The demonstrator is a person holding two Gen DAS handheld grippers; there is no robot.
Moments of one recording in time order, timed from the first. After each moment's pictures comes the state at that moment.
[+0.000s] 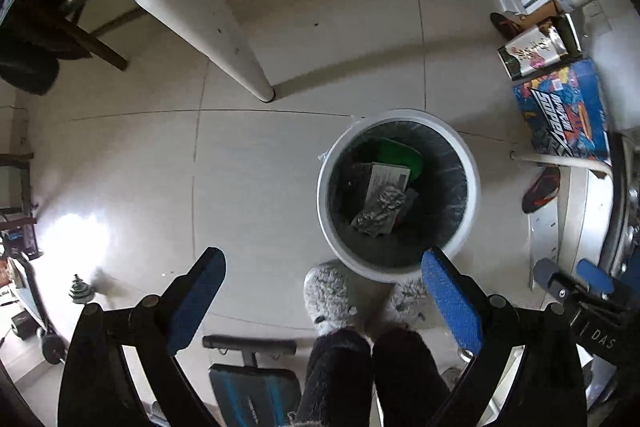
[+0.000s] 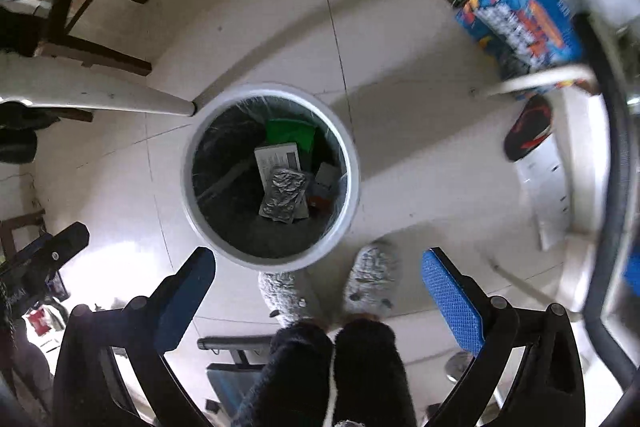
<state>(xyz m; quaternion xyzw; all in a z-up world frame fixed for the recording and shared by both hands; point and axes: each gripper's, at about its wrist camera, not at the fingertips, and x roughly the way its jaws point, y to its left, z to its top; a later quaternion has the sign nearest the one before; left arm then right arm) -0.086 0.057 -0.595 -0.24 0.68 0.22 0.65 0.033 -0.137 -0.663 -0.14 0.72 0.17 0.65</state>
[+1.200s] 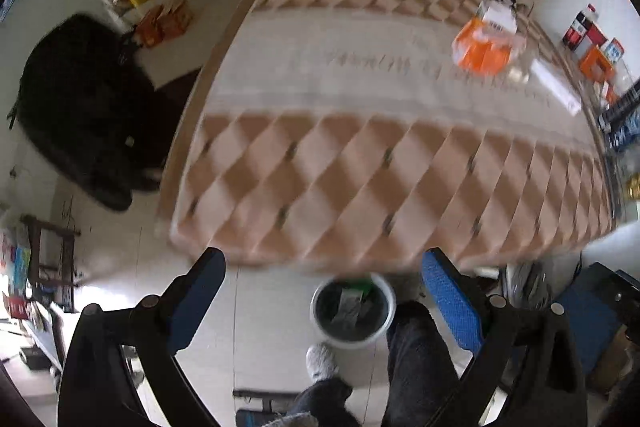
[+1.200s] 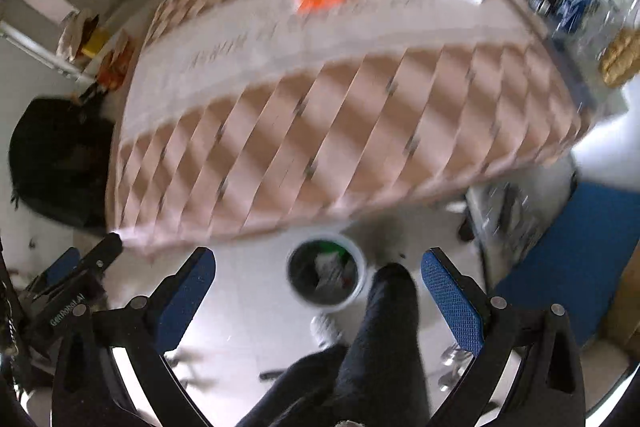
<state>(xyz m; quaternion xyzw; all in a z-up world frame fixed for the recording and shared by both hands) 0.058 0.093 -0.232 -0.18 0.55 0.27 0.77 0.185 -0.128 -0.209 -0.06 0.62 0.19 0.76</state>
